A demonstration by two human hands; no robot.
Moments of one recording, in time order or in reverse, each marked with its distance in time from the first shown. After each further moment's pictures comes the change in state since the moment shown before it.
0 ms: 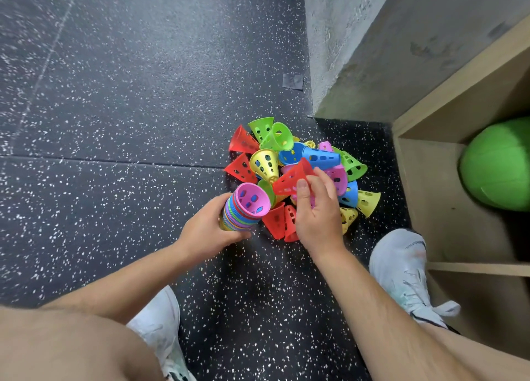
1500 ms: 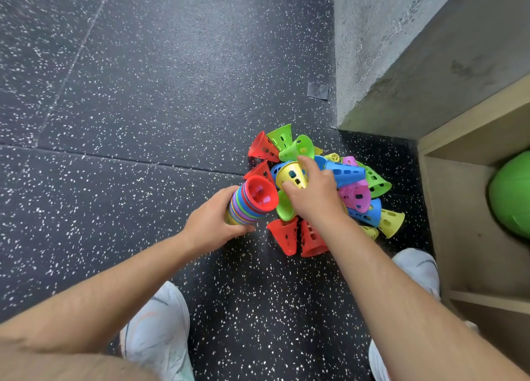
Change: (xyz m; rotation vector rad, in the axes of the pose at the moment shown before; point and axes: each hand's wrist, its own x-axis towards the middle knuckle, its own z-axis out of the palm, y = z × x) left_hand 0.028 -0.018 -0.029 0.106 0.055 0.040; right_hand 0.075 -0.025 0.048 -0.370 -0.312 0.157
